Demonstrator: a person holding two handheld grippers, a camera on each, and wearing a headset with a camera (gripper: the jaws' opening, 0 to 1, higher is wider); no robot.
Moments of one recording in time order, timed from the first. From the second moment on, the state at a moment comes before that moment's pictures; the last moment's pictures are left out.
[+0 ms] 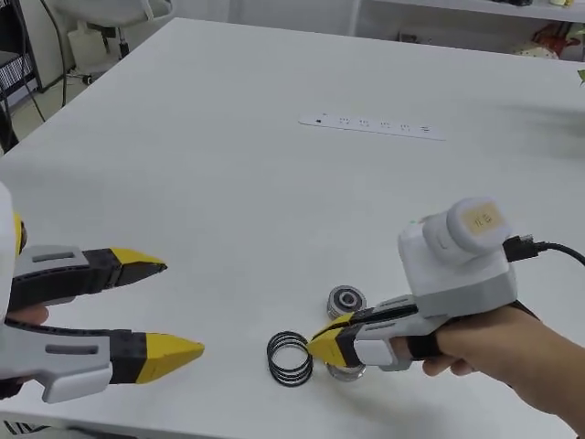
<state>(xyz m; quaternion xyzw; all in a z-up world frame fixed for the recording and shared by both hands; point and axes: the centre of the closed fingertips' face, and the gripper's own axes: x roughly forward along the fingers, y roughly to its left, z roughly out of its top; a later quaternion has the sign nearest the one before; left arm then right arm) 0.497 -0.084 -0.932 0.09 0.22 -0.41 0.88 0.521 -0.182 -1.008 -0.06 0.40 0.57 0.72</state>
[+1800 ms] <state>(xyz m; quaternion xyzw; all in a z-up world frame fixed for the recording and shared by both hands) 0.488 -0.081 -0.926 0.06 0.21 -0.40 0.89 0.493 -0.273 -0.951 -0.08 0.29 0.55 0.78</state>
